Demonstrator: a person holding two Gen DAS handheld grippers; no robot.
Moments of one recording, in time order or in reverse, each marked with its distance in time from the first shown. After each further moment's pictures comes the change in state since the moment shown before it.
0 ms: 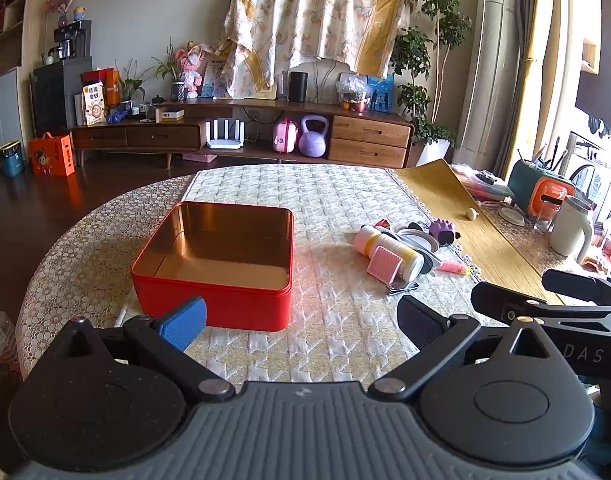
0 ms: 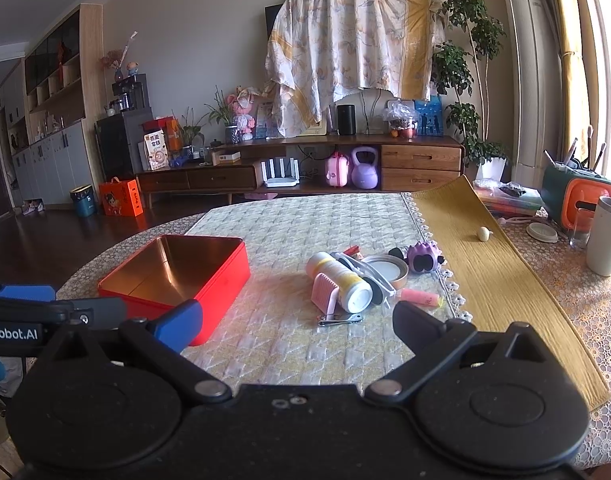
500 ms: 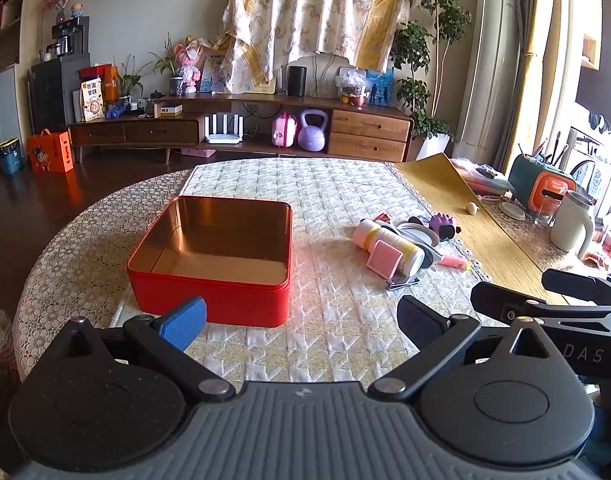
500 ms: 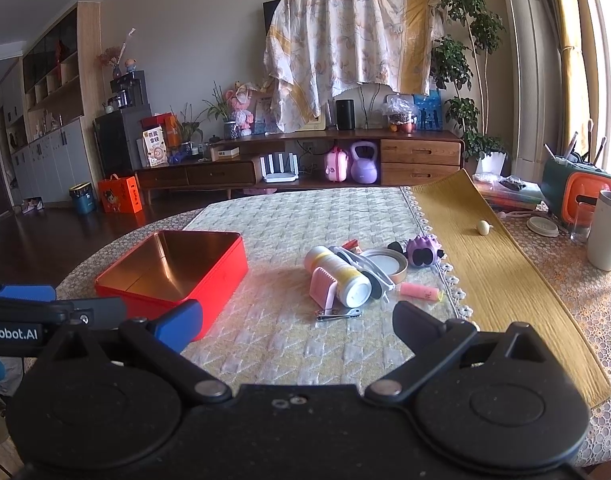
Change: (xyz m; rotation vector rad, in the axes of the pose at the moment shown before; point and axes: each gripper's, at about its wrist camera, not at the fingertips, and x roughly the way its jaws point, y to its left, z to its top) left arm 0.009 -0.002 -0.006 0.004 0.020 -0.001; right arm 0.006 -0.003 -0.004 0.010 0.016 0.000
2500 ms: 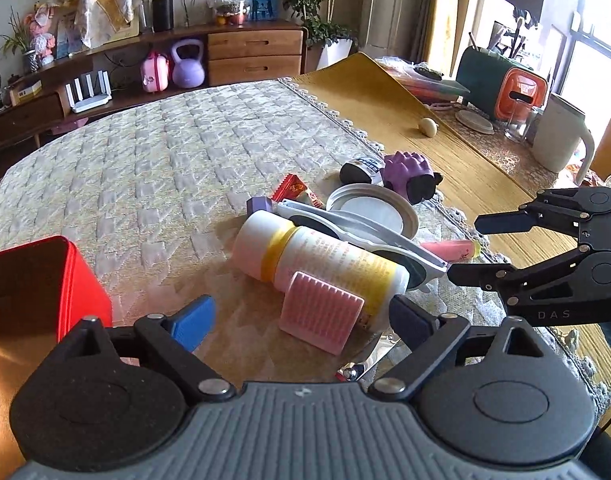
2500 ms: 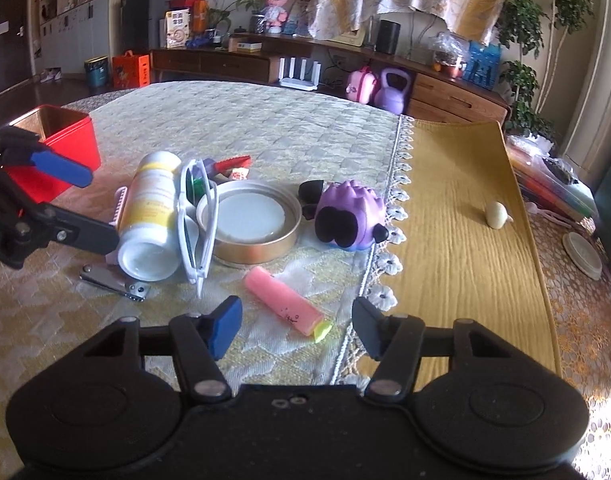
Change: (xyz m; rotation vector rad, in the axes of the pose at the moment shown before) left arm 0.264 -0.080 0.056 0.244 0.245 -0.289; right arm 0.192 -0.157 0.018 -0.299 0.282 0.057
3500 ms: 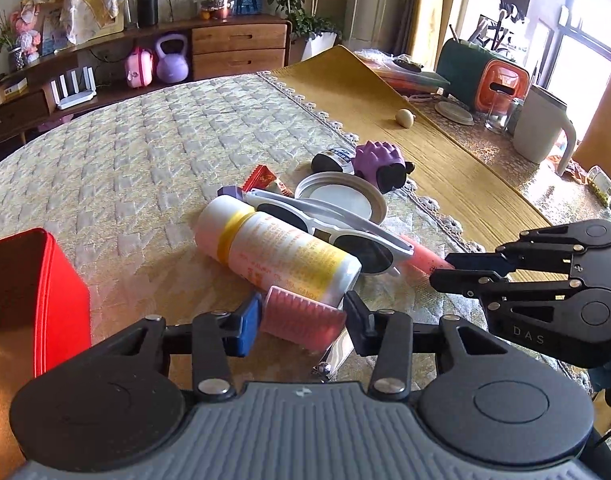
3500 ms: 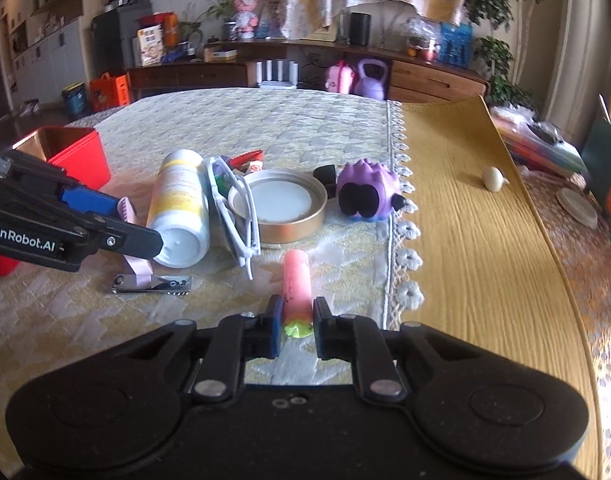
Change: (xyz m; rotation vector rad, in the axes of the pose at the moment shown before) left arm -0.008 -0.013 -0.004 0.000 0.026 -0.030; right arm -0.018 0.027 -0.017 0.161 -0.015 -0.029
